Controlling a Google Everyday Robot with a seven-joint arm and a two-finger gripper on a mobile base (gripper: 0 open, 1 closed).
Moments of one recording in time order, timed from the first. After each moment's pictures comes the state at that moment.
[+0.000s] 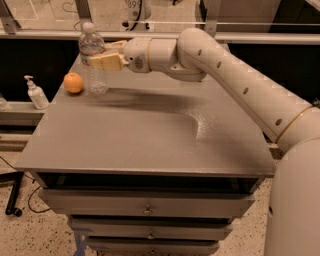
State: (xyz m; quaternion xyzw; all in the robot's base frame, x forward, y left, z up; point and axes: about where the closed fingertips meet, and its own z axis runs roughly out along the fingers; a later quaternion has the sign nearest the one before) arm 0.695 0.147 0.944 -0.45 0.57 0.42 0.54
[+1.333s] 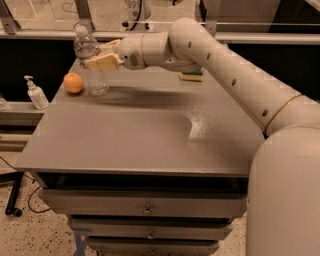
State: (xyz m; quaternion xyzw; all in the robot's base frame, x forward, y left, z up) arm 0.702 0.166 0.931 -0.50 0.58 0.39 0.51
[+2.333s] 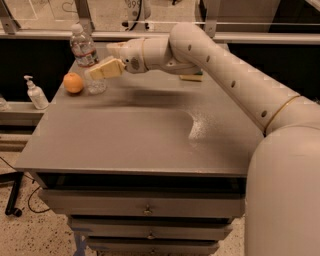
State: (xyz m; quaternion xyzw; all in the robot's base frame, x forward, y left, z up) arm 0.704 0.162 0.918 -0.50 0.59 0.40 0.50
